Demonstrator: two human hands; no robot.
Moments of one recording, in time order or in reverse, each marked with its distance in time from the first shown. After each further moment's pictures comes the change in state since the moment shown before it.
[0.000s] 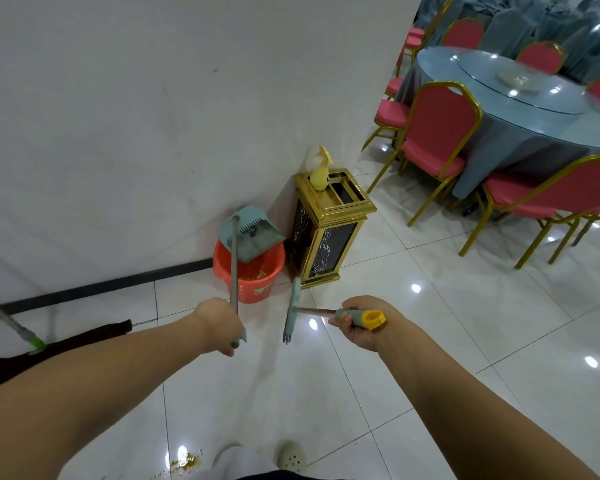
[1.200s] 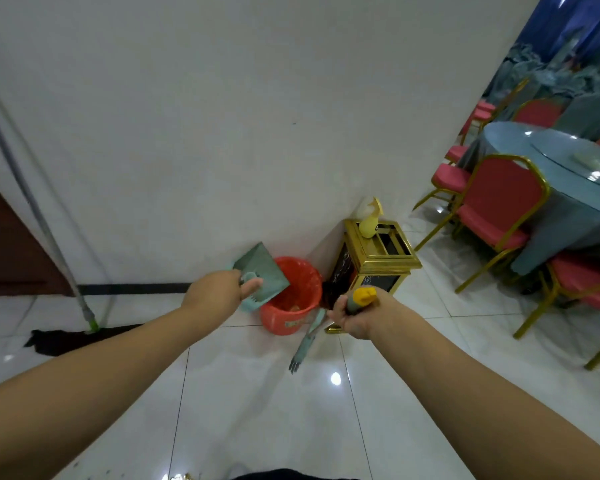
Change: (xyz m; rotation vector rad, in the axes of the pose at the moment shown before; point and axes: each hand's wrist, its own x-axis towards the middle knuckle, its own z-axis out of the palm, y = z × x) left_hand -0.089 -0.038 -0.027 -0.793 0.615 -0.739; right_hand -0.058 -0.037 0.083 0.225 -0.142 0.018
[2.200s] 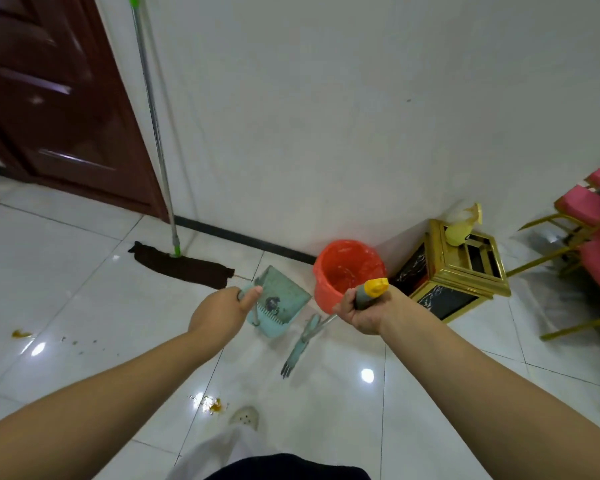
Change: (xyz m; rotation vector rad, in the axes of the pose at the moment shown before) left_hand -0.106 -0.064 0.067 -0.362 0.086 -0.500; right_hand 0.043 0.057 0.042 -0.300 -0.112 0.268
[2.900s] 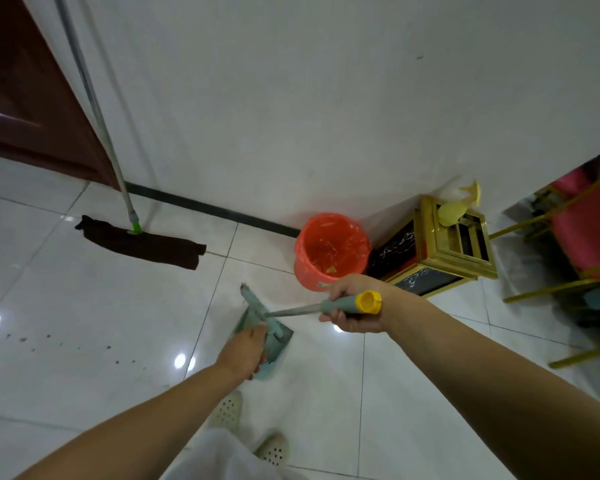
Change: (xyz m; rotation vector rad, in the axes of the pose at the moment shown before) left_hand 0.060 0.007 0.078 -0.545 -0.558 -0.422; right_hand 0.070 -0.048 0.057 -0.849 0.044 0.061
